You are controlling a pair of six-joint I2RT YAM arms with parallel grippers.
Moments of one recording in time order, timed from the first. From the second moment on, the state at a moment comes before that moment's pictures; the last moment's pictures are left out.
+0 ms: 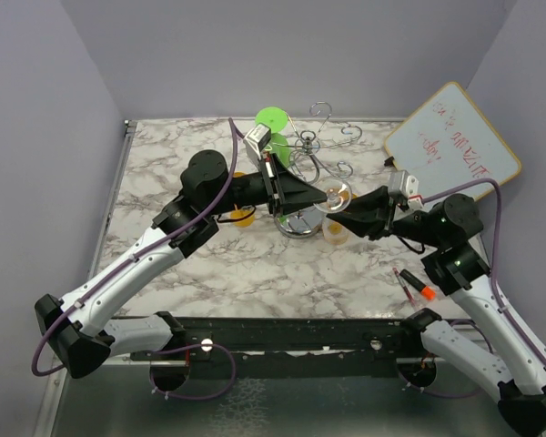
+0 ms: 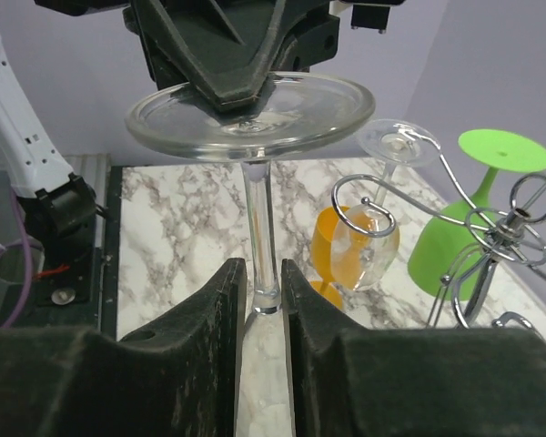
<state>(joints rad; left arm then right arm) -0.77 1.18 1.22 0.04 0.56 -1.43 0.48 0.75 0.83 0.13 -0.83 -0.03</state>
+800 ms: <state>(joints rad) -0.75 1.15 1.16 0.05 0.51 -1.48 0.48 0.86 0.76 0.34 -0.83 0.08</state>
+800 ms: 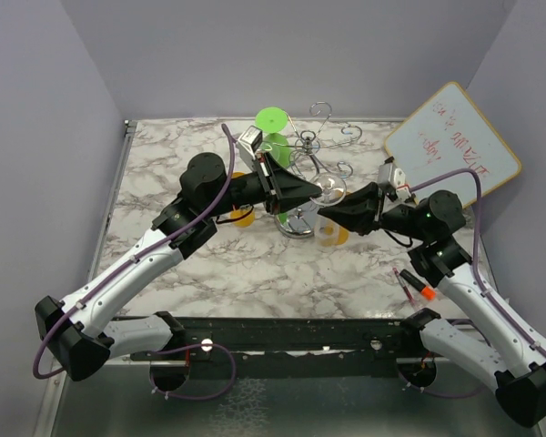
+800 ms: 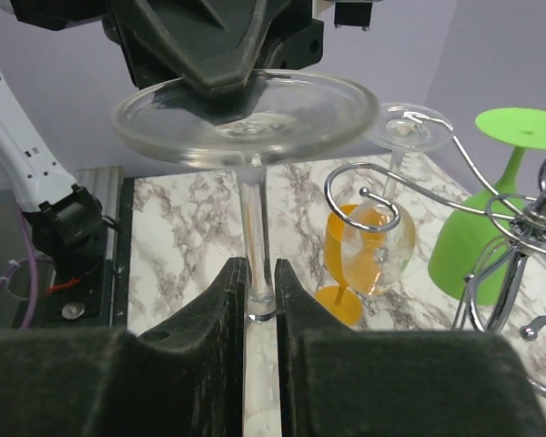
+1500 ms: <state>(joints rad) -0.71 0.99 1.10 -0.05 0.13 -0.86 0.48 0.88 0.60 0.54 -0.58 0.29</state>
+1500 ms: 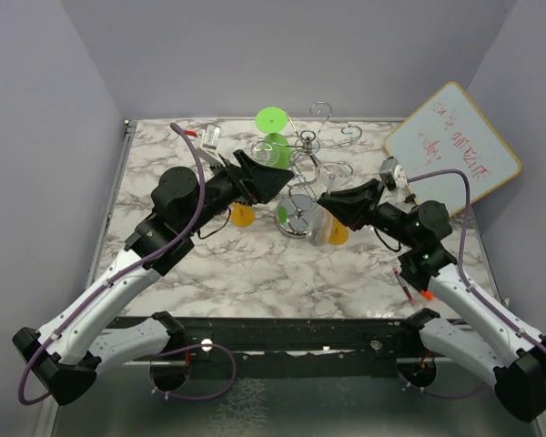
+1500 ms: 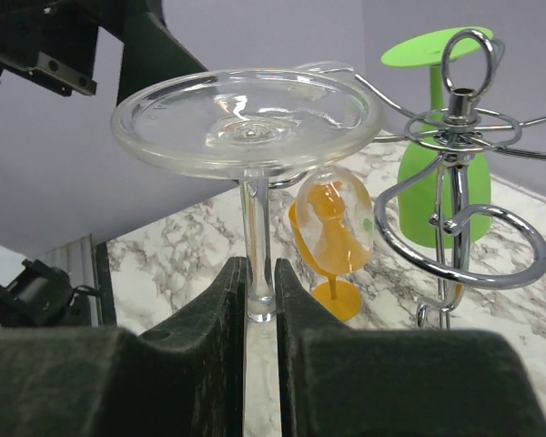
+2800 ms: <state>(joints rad) -0.71 0.93 1.10 -0.05 -0.21 -0.27 0.66 1.16 0.64 0.71 -0.21 0.33</state>
